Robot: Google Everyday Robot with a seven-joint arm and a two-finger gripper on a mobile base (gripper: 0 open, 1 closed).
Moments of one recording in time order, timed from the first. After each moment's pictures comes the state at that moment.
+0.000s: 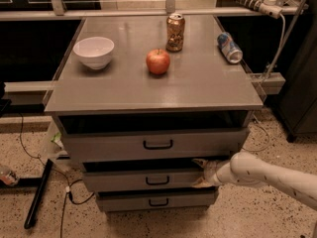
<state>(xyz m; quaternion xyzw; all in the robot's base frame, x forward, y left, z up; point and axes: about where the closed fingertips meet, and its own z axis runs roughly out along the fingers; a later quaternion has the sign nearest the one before) 0.572 -0.173 0.407 -0.66 0.67 0.06 0.34</state>
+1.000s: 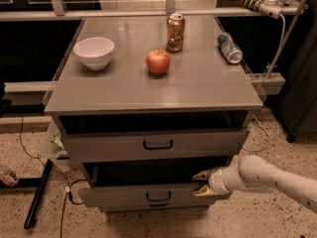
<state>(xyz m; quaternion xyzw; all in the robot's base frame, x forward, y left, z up) 0.525 -0.178 0.419 -0.70 0.62 0.10 0.34</state>
